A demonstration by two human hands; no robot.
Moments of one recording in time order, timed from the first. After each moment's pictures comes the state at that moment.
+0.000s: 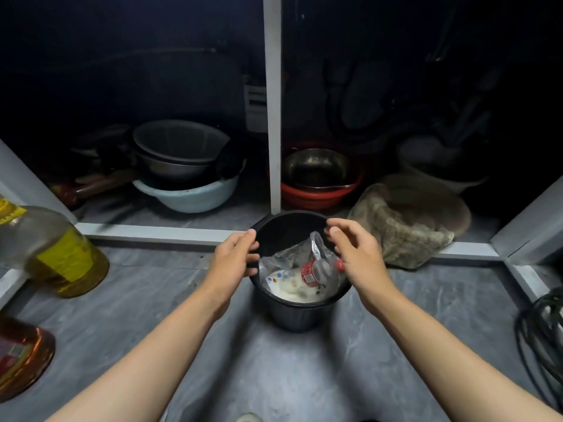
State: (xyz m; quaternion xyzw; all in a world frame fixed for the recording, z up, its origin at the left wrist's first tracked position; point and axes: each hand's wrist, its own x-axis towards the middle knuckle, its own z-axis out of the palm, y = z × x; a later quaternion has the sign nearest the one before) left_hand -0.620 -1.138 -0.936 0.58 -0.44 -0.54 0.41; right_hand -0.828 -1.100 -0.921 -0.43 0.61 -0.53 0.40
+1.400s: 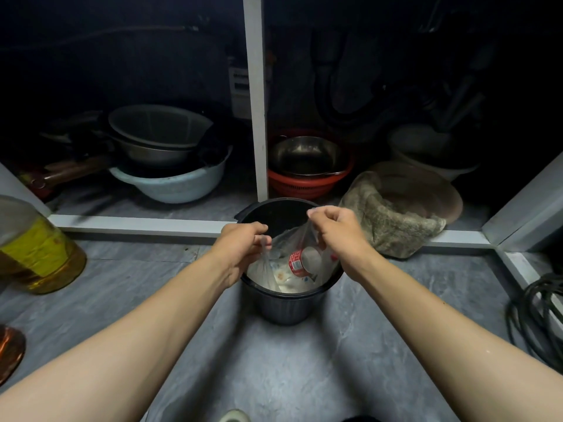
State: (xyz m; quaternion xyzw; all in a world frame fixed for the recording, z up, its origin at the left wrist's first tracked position) left_hand -0.661 -1.165 -0.951 0.60 -0.35 -0.63 0.34; right_hand -0.833 -1.134 -0.940 -0.42 0.65 -0.47 0.42
